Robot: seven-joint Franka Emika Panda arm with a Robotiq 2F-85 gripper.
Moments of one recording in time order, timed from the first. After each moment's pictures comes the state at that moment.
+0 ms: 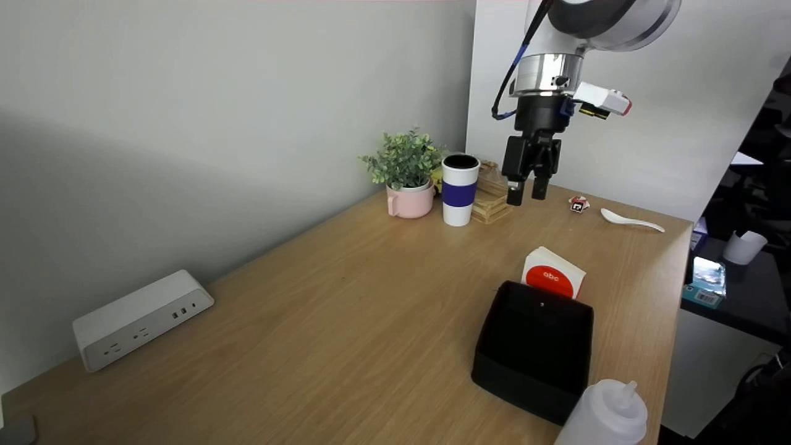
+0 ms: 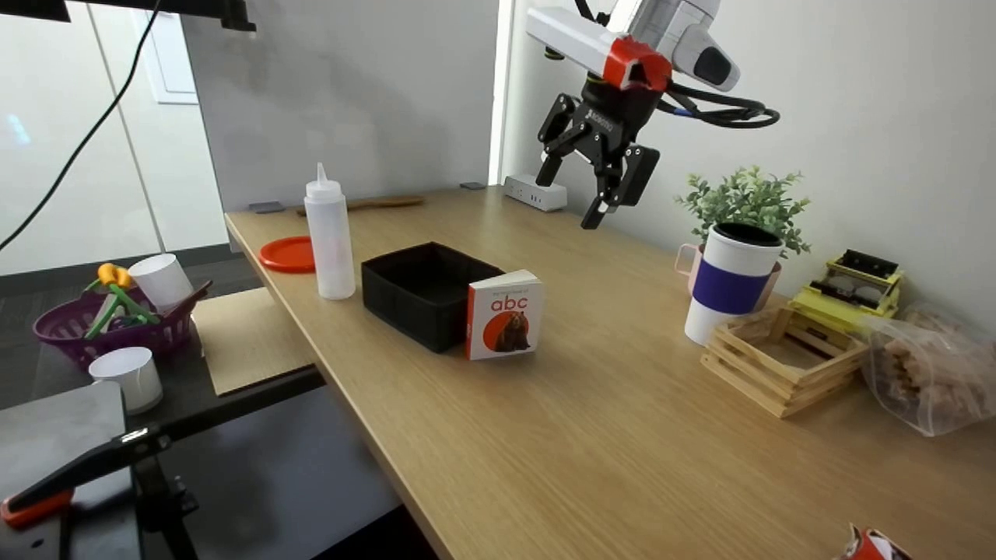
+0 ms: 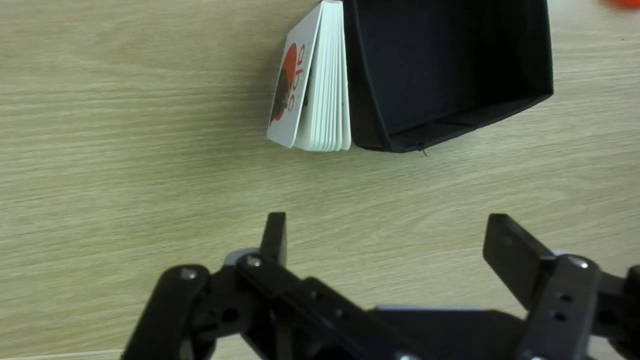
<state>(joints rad) -0.04 0.41 -0.03 -1.73 0.31 2.00 -0.13</state>
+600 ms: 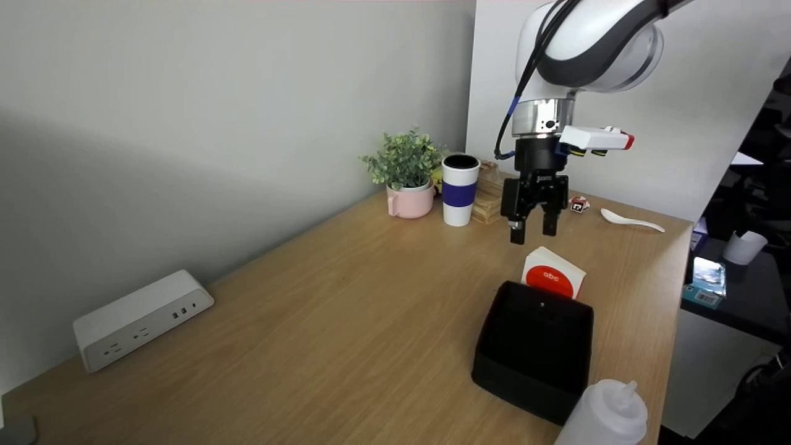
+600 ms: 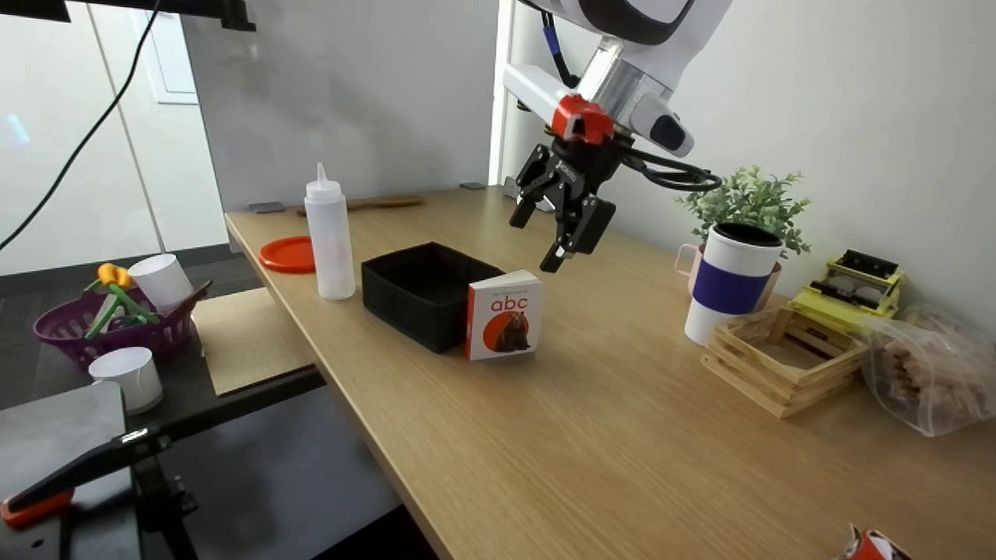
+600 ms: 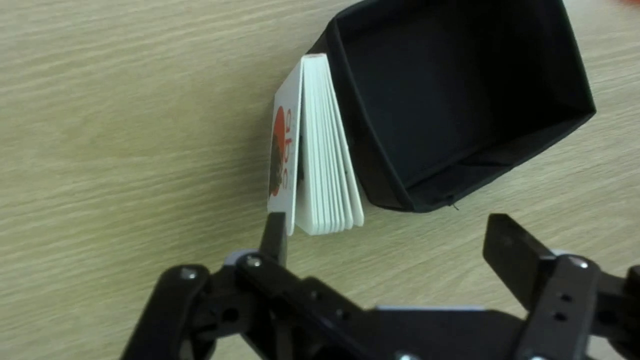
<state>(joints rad) -0.04 0.47 0.00 -1.77 0.31 2.00 0.03</state>
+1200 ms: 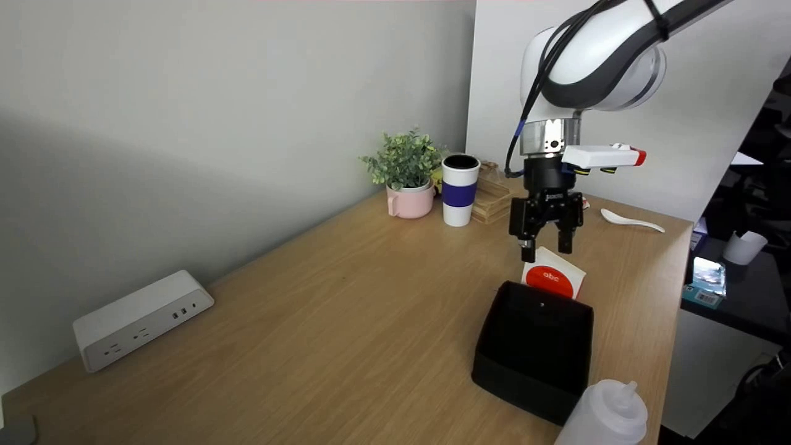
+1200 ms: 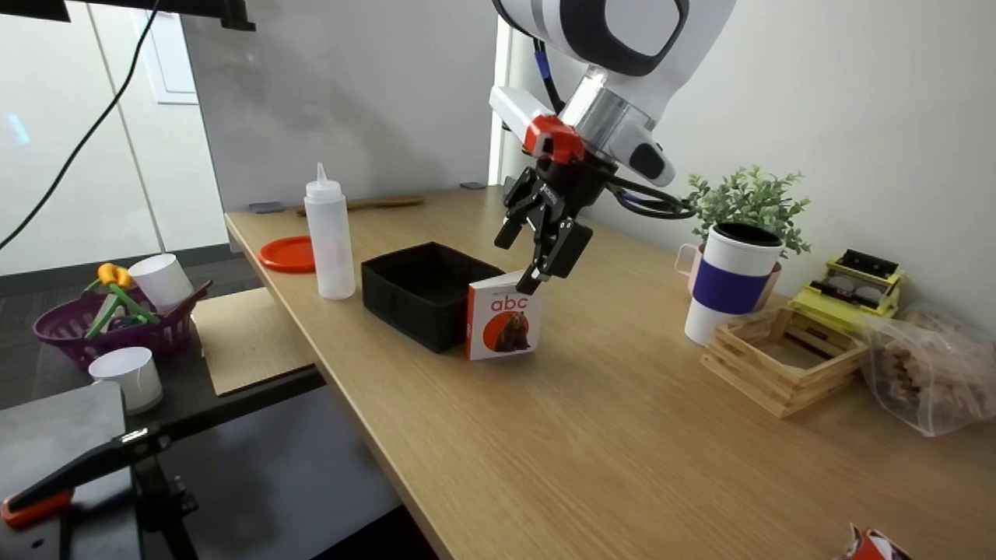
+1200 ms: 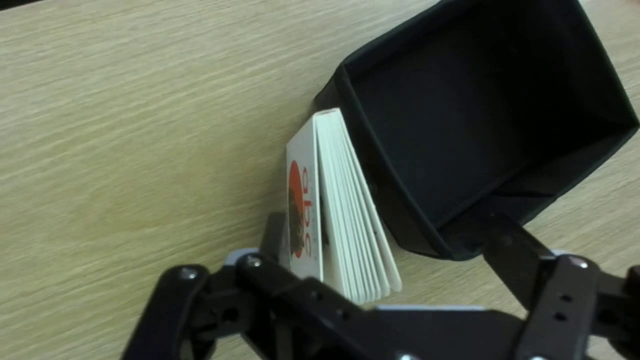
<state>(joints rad) -0.04 0.48 0.00 -1.83 0.32 2.00 0.12</state>
